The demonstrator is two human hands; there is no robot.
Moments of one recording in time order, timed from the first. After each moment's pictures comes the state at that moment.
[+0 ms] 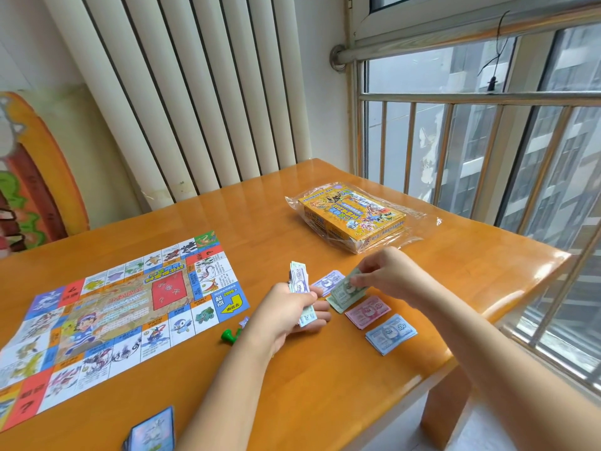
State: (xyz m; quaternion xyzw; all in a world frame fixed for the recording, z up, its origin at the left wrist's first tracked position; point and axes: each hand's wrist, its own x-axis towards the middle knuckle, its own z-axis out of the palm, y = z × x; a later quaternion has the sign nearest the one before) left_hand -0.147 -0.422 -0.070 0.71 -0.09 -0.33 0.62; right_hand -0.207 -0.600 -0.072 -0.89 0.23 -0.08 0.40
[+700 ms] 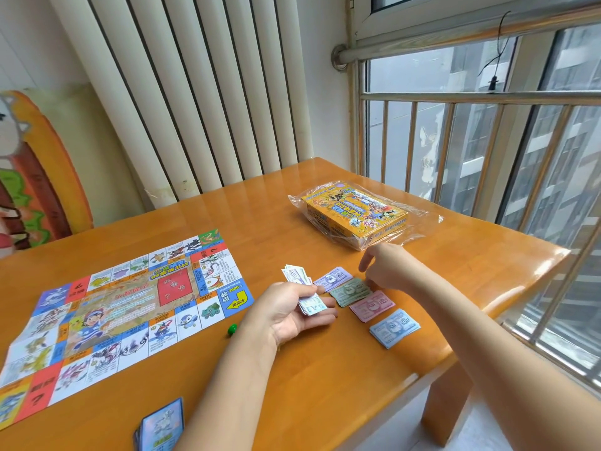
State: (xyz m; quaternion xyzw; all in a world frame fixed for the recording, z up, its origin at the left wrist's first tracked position) left_hand -0.141 -0.418 -0.064 0.62 -0.01 -0.43 0.65; right_hand -0.200 -0.591 -0.056 -0.94 0.25 -0.01 0.23
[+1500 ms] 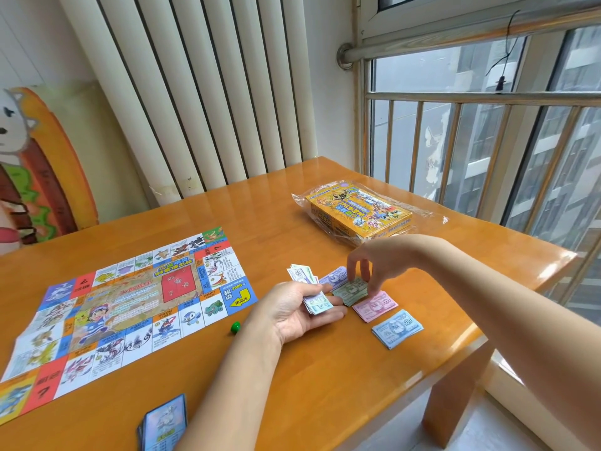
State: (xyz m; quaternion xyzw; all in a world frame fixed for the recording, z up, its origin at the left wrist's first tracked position) left_hand -0.139 -0.420 -0.068 0.56 0.00 -0.47 0.68; right_hand -0.180 -0.611 -0.033 -0.97 0.03 0.22 0.13
